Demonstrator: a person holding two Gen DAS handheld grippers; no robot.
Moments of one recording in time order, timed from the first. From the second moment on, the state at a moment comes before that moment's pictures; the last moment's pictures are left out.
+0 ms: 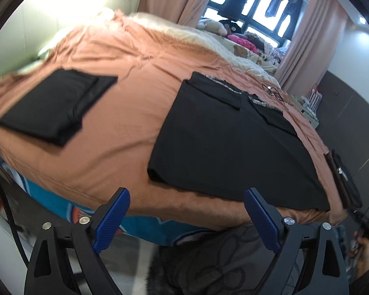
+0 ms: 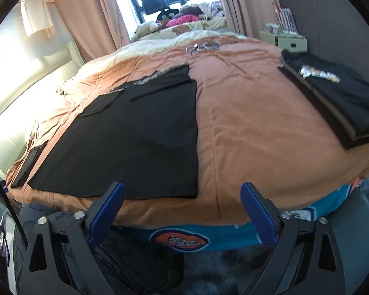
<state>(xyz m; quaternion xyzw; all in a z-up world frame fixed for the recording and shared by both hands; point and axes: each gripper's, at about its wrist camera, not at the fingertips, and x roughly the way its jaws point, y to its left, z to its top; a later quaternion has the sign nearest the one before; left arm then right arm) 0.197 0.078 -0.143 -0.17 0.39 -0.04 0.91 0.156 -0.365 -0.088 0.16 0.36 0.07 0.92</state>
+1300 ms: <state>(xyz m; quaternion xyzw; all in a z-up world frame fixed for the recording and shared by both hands) 0.285 0.131 -0.223 -0.38 0.47 -0.05 0.80 0.249 -0.393 -0.136 0.30 0.42 0.08 0.85</state>
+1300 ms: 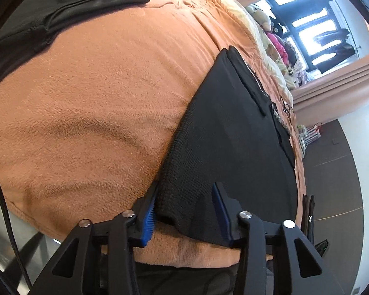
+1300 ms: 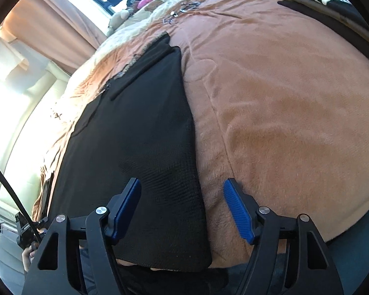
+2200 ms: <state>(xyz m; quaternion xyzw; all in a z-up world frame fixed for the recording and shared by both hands) 0.288 0.142 -0.228 -0.40 0.48 -0.04 0.78 0.250 -0.383 -0.159 0.38 0.41 0.11 0.82</state>
